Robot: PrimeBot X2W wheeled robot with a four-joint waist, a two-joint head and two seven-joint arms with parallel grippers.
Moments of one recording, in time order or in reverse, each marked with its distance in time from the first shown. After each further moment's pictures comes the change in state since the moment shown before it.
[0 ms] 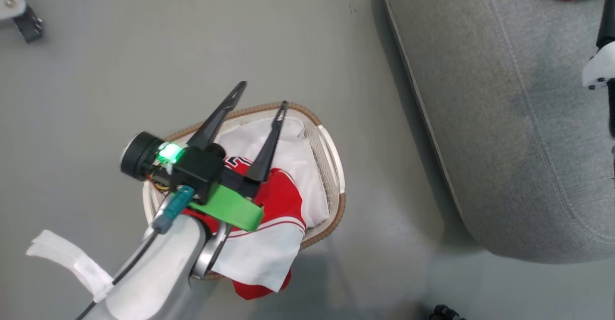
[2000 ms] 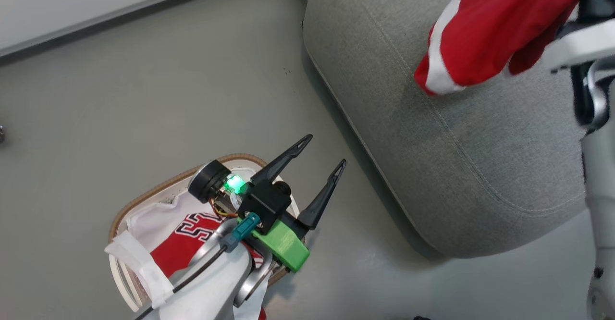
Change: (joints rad) left arm 0.031 -0.105 -0.119 0.141 0.045 -0.118 0.004; right arm 0.086 0.093 0.109 -0.365 0.053 0.000 0.046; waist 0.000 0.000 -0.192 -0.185
